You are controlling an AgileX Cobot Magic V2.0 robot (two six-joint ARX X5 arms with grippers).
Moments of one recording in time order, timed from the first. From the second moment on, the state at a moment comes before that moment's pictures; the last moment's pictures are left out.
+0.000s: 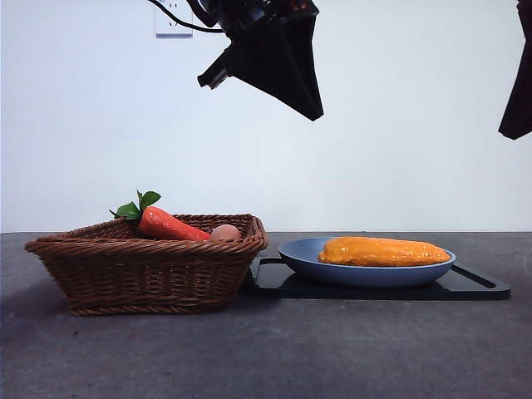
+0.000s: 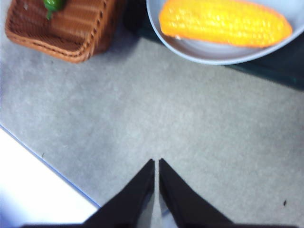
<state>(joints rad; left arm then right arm) -0.75 1.77 1.66 -0.85 0.31 -0.08 0.20 1.04 0.90 -0.92 -0.52 0.01</state>
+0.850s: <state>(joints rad) -0.69 1.77 1.66 -0.57 0.31 -0.02 0.20 1.04 0.90 -0.92 -0.52 0.01</state>
